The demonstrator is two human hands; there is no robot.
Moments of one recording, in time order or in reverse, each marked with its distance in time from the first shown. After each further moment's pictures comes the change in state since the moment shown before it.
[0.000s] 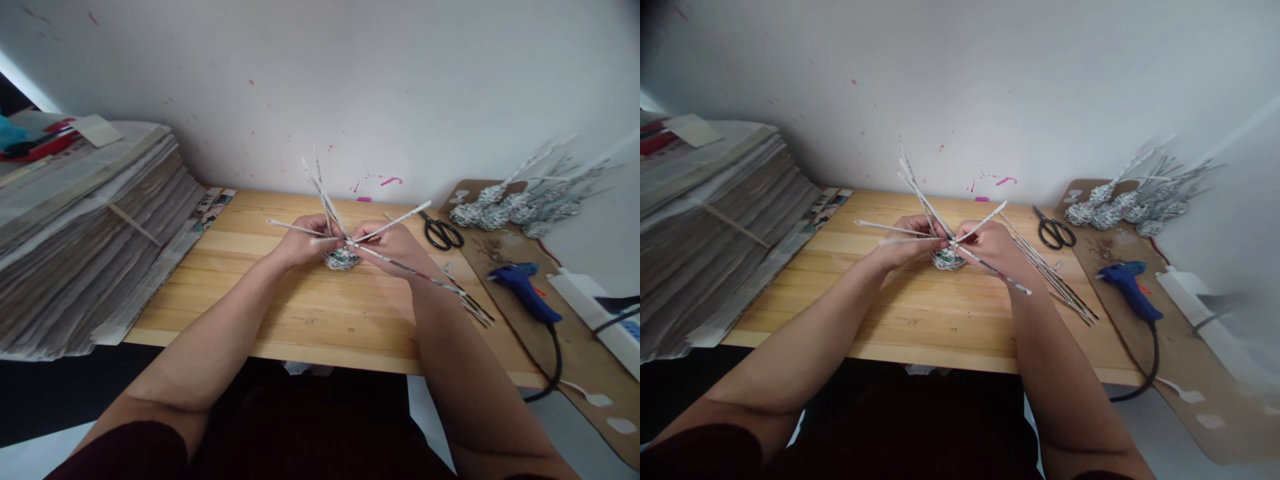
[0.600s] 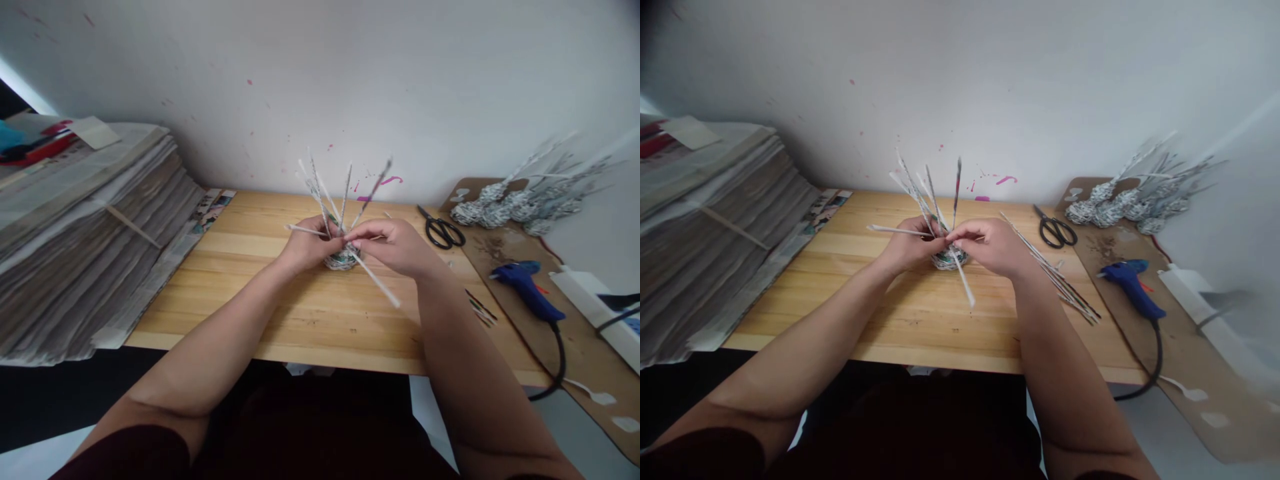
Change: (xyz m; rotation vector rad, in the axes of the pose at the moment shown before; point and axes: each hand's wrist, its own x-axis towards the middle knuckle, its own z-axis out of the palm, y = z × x) left_hand 0.000 -0.007 0.013 0.142 0.155 0.042; right_hand 0.003 0.007 -0.003 0.102 -0.016 -0.097
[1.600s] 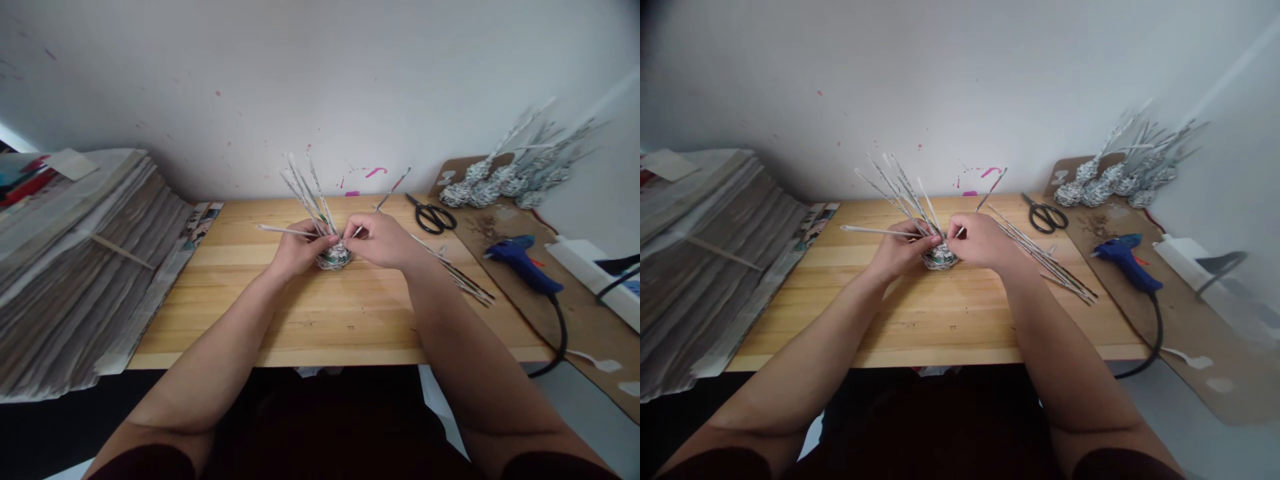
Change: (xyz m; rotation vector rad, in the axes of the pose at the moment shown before) left_hand -0.005 0.008 0.002 -0.073 -0.044 0.016; right_hand -0.002 -0.002 0.003 -0.250 0.075 0.104
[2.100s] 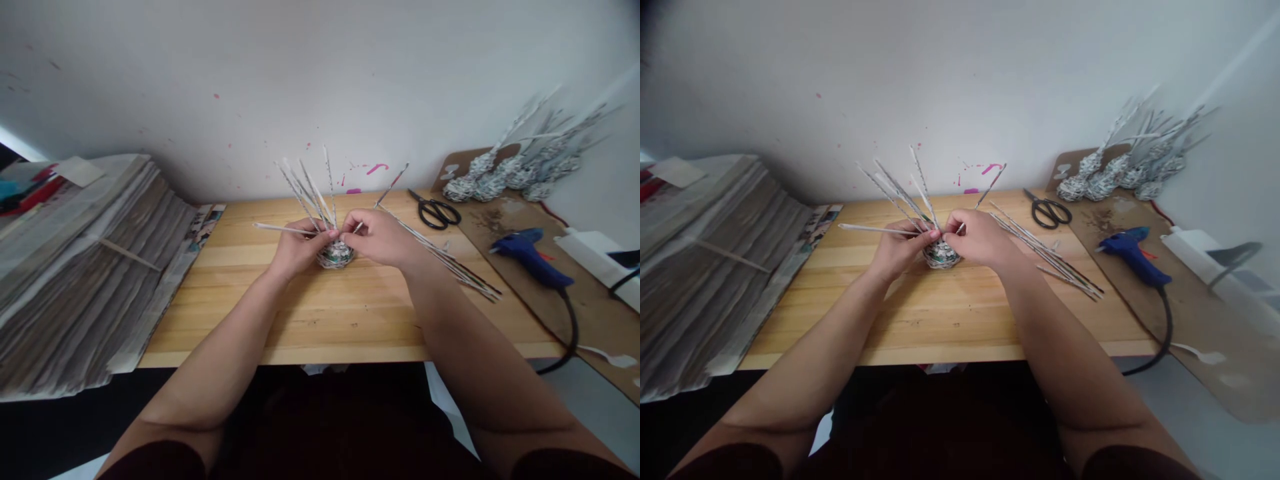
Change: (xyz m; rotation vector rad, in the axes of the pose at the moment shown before) left_hand -0.003 0.005 0.000 0.003 0.061 -0.031; right_hand 0.002 0.000 0.009 0.099 0.051 0.038
